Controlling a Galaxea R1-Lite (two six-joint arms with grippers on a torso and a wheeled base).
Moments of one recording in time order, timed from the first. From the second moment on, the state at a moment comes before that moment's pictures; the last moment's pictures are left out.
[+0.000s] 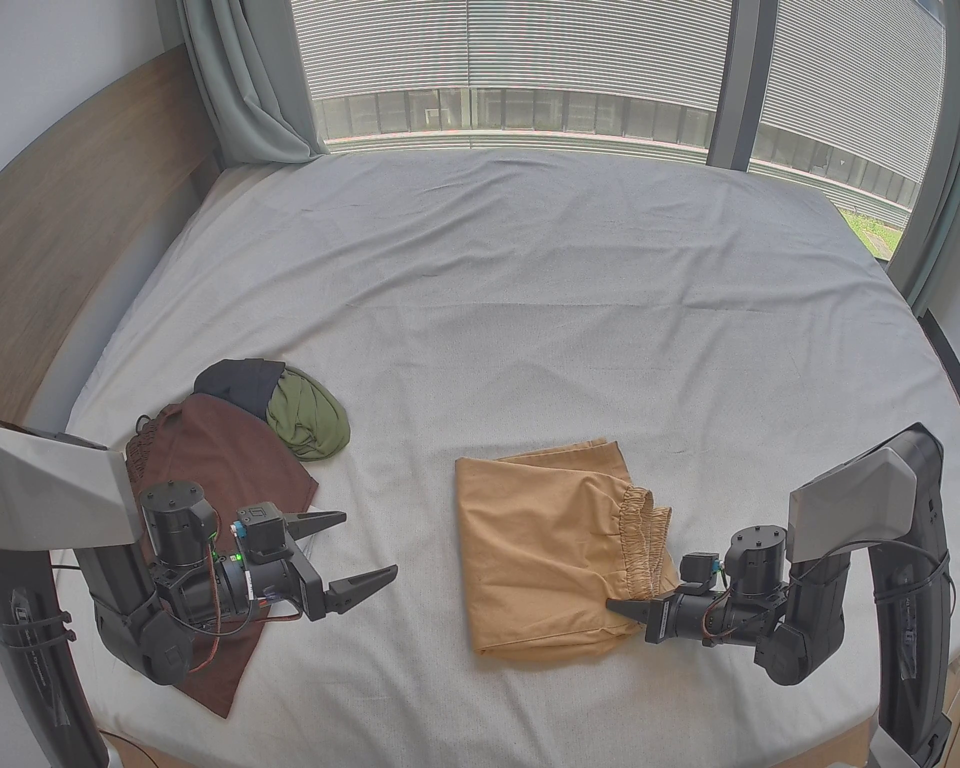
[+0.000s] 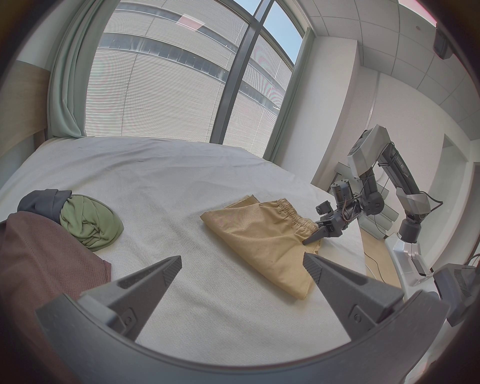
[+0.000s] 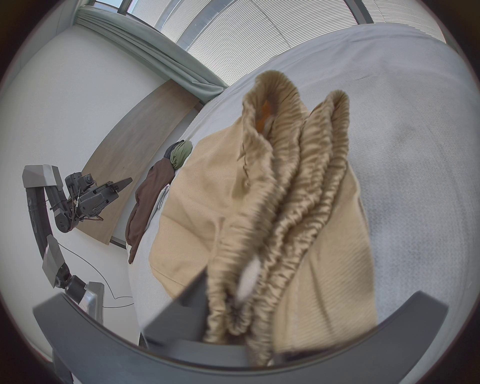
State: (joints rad) left arm -0.21 2.17 -0.32 -1.55 -0.64 0.12; right arm 0.33 2.48 -0.40 -1.54 0.47 0.33
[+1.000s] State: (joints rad) left arm -0.21 2.17 -0.32 -1.55 -0.64 0.12; right arm 0.38 2.29 -0.40 -1.54 0.48 0.40
